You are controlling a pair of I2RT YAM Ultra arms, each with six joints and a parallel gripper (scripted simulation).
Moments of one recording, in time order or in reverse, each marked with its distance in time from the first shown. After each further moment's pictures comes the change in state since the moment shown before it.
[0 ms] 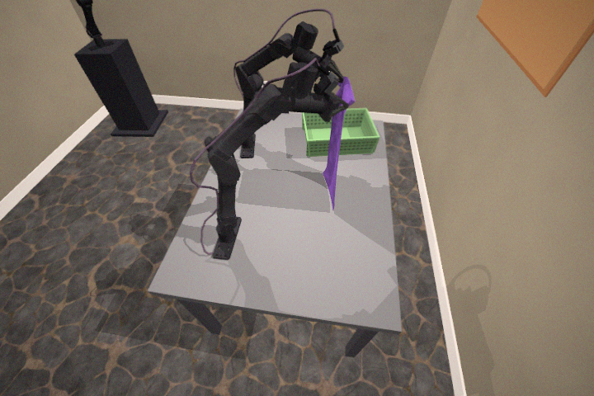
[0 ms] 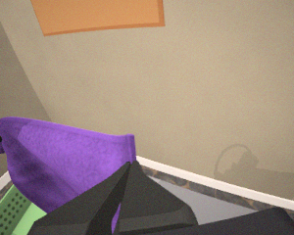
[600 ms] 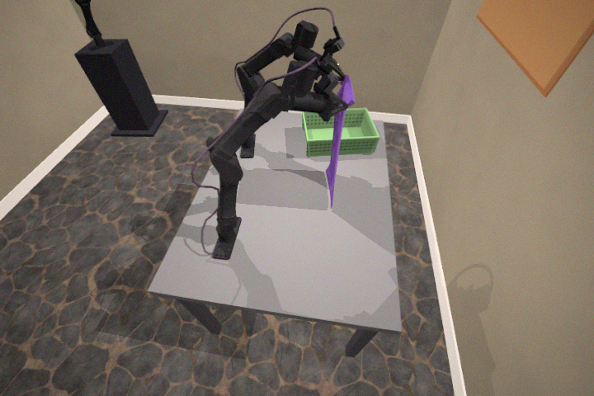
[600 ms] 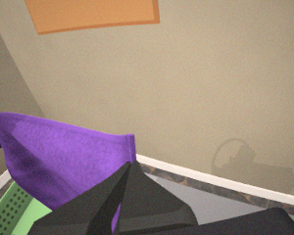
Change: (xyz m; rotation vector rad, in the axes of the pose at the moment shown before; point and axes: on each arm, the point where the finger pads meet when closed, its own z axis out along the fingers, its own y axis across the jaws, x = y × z) left arm -0.009 0.000 0.002 0.002 -0.025 0.001; right arm 0.000 -0.003 -0.003 0.020 0.018 0.012
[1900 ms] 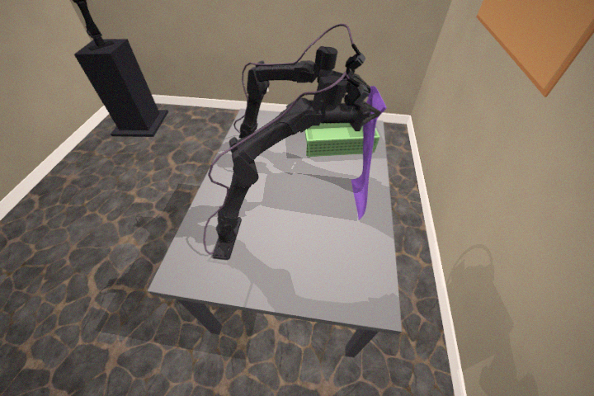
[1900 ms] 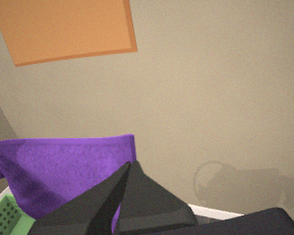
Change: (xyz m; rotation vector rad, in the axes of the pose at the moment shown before) left arm 0.004 0.027 0.103 -0.043 -0.228 -0.008; right arm -0.014 -0.053 0.089 0.093 -0.138 0.022
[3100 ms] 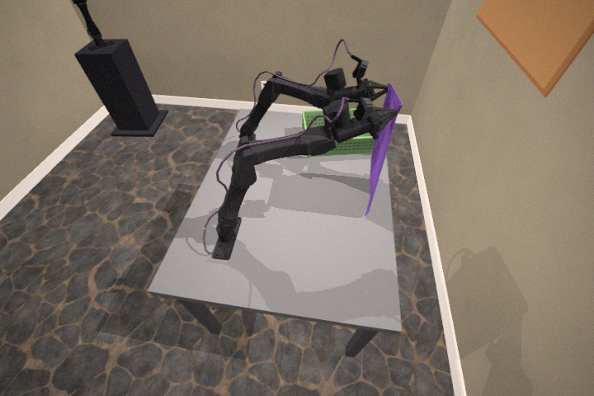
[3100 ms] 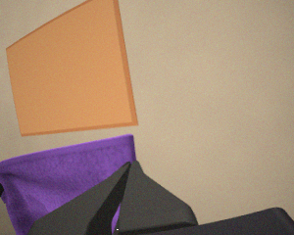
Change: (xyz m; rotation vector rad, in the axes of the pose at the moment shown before) left arm -0.018 0.011 0.058 -0.015 -0.466 0.004; right arm -0.018 -0.024 0.043 0.039 -0.436 -0.005
